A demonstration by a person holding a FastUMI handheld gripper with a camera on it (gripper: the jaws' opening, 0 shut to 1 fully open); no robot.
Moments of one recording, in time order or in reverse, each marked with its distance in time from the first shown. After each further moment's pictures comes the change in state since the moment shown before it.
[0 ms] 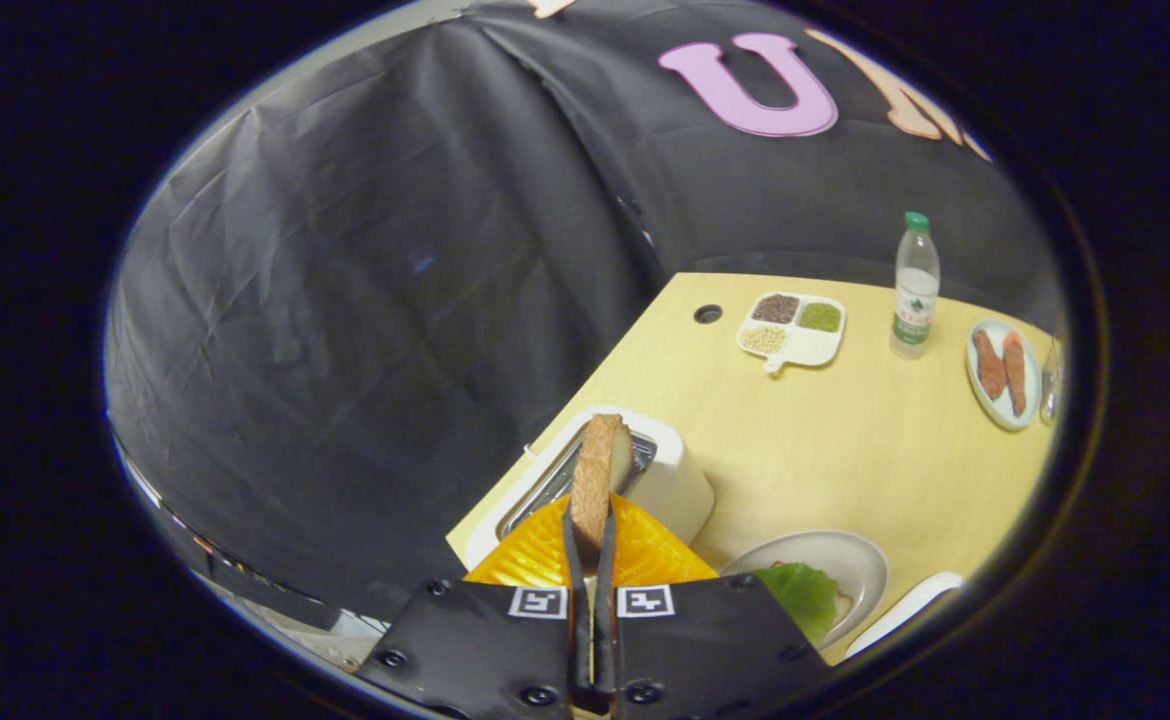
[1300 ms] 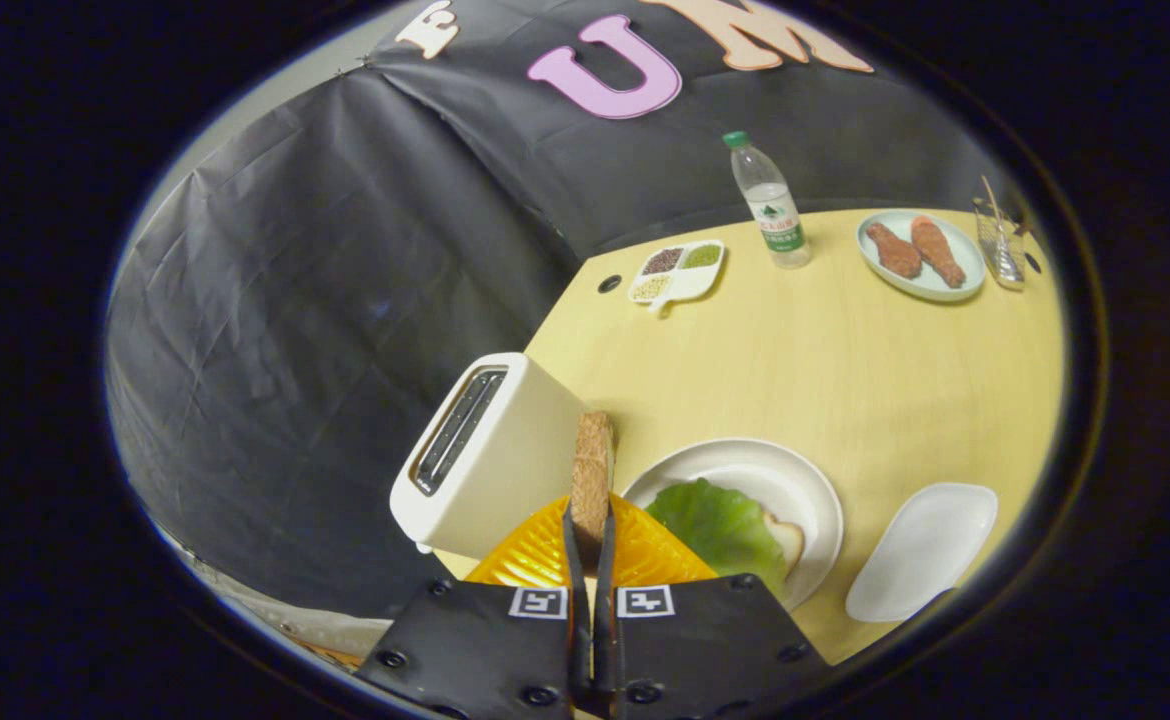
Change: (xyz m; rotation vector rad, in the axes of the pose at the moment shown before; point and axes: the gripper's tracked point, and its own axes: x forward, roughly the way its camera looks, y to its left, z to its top) arm -0.039 -0.109 -0.083 0.186 -0.027 -0.065
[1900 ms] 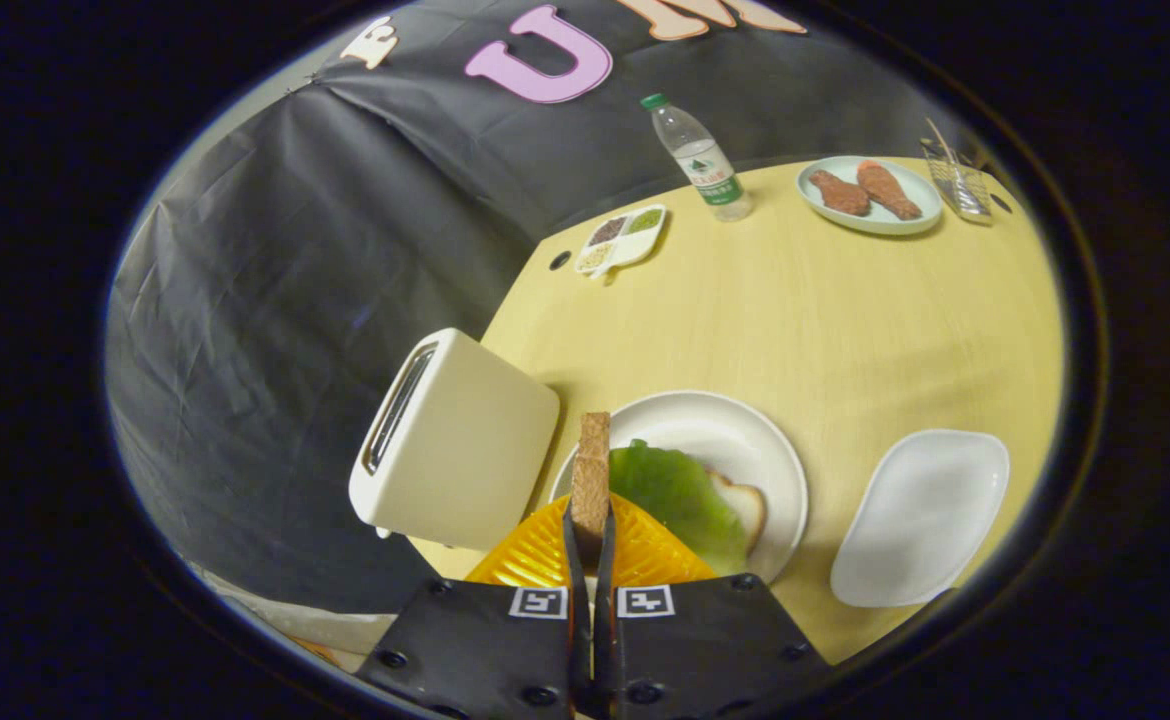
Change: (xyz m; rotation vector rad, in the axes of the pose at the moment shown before) arm 0.003 -0.058 -0.028 0.088 0.046 -0.064
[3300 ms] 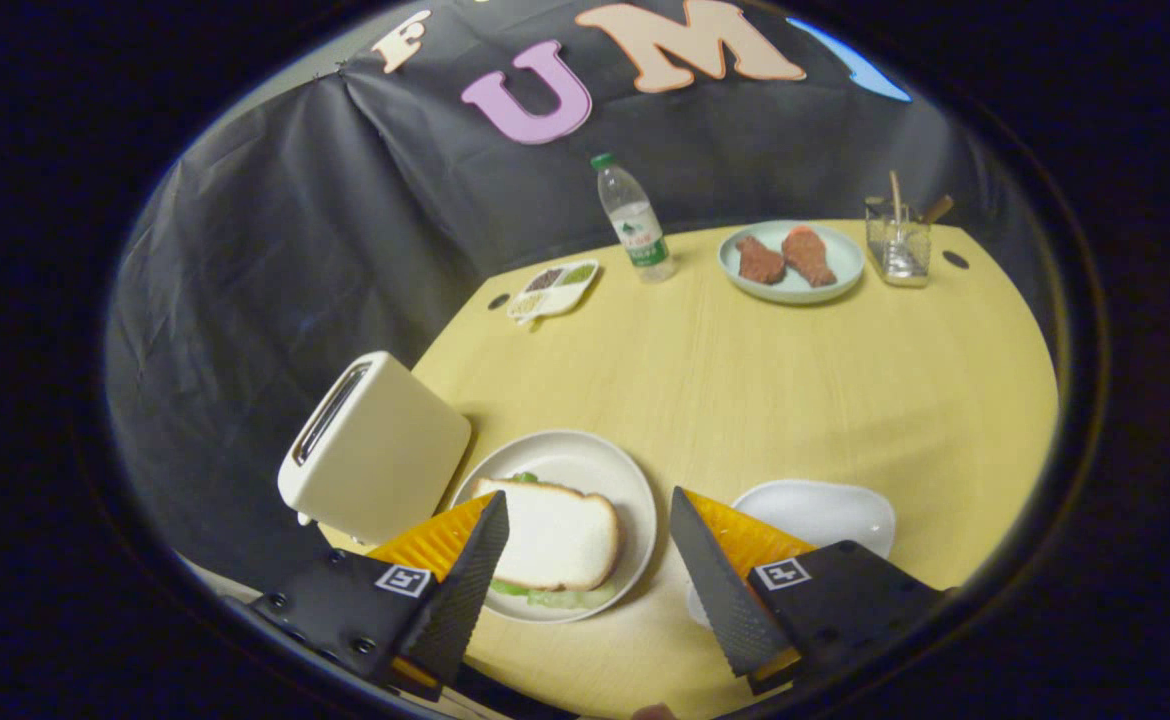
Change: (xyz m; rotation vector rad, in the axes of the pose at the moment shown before) arm -0.065 -0.064 0.049 -0.153 -0.228 -0.182
